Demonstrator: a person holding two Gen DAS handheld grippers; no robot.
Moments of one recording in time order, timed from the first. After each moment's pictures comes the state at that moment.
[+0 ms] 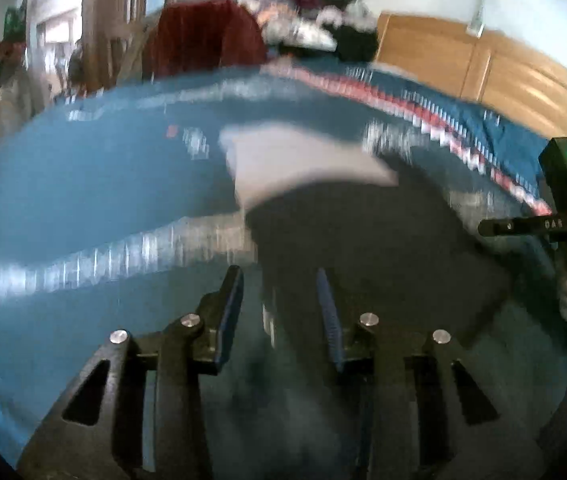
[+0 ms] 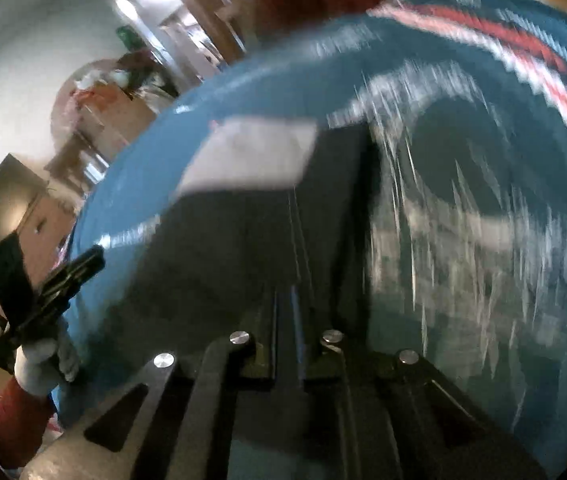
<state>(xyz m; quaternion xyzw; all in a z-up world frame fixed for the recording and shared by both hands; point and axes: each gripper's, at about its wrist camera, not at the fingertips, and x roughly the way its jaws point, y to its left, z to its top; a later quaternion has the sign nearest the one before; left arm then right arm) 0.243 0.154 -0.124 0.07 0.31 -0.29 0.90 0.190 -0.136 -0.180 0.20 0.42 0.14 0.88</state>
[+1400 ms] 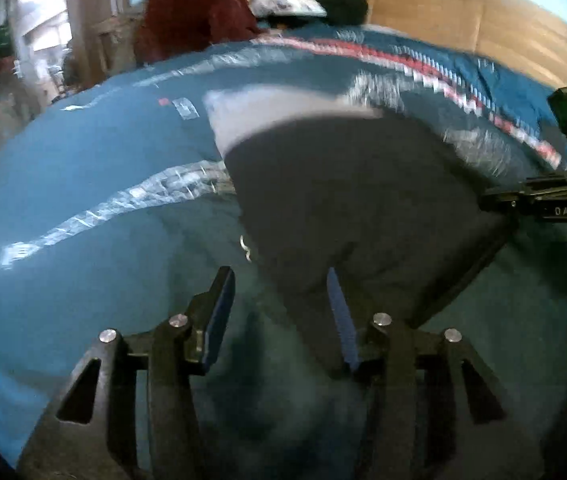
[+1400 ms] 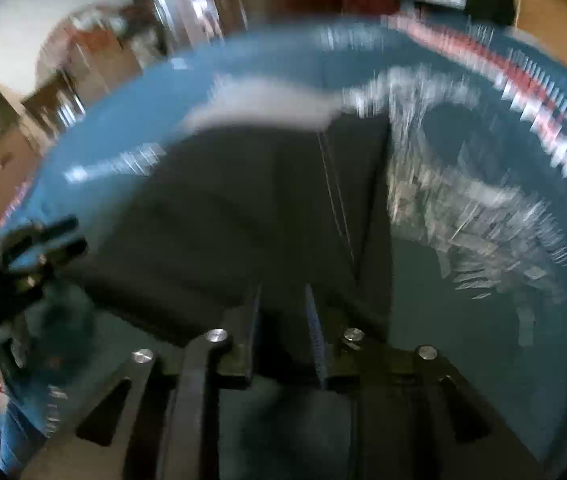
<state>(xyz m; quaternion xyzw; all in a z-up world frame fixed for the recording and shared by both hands) 0.149 0.163 -0.151 0.12 0.35 -0.25 0.89 0.139 -0.078 -0.167 0.08 0.43 0.08 0.89</state>
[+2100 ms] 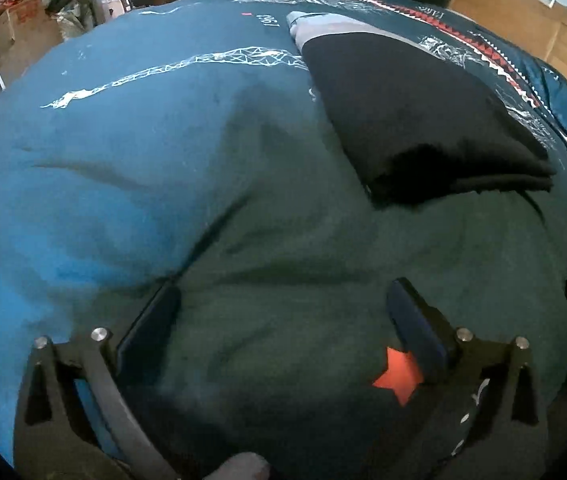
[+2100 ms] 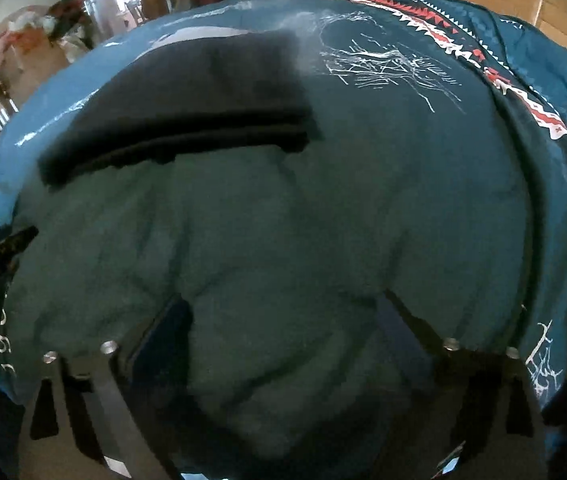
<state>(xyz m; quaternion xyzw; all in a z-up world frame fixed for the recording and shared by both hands) 0.131 0.212 -0.214 0.05 0.47 -0.13 0.87 0.011 -0.058 -0.234 0.08 0.50 -0.06 0.86</state>
